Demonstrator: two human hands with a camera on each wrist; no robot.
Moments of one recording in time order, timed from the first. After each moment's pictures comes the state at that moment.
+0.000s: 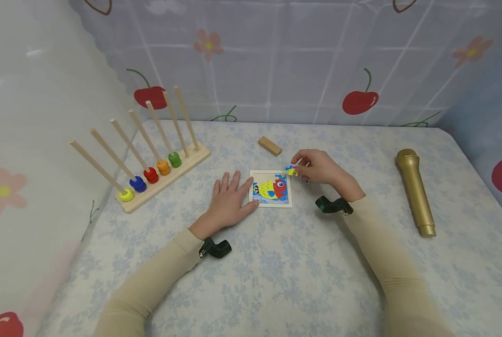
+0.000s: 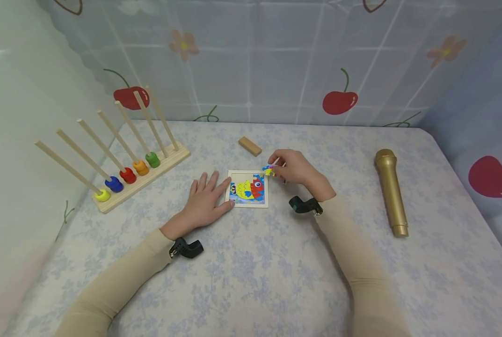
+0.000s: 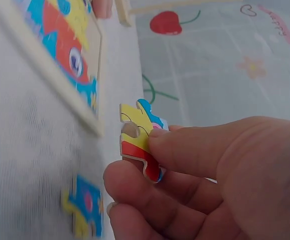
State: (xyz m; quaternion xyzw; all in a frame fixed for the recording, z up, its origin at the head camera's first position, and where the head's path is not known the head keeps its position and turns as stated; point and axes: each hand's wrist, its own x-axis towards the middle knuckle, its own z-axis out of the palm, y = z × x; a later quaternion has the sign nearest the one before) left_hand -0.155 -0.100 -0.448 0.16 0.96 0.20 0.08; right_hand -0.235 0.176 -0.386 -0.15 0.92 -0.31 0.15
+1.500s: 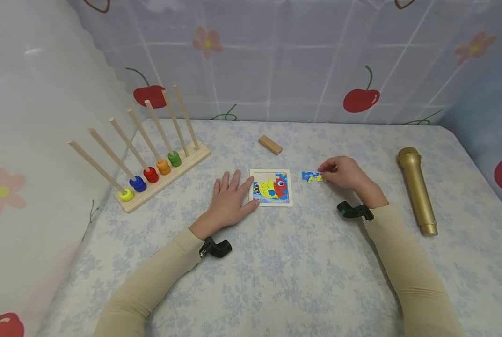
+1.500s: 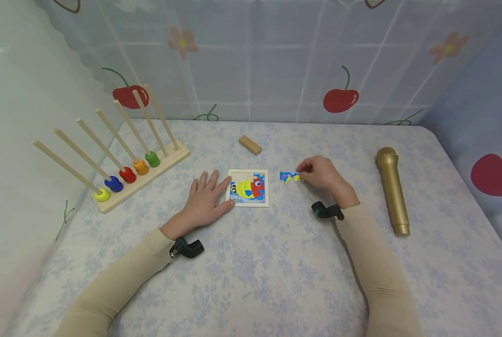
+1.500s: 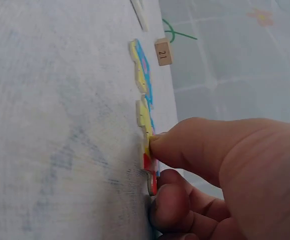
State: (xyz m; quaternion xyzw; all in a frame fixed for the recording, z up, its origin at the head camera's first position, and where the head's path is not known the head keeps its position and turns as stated) left_hand -0.154 -0.100 -0.446 0.16 0.96 0.20 0.08; right_hand -0.230 0.239 -0.416 -0.11 0.95 -0.27 0.11
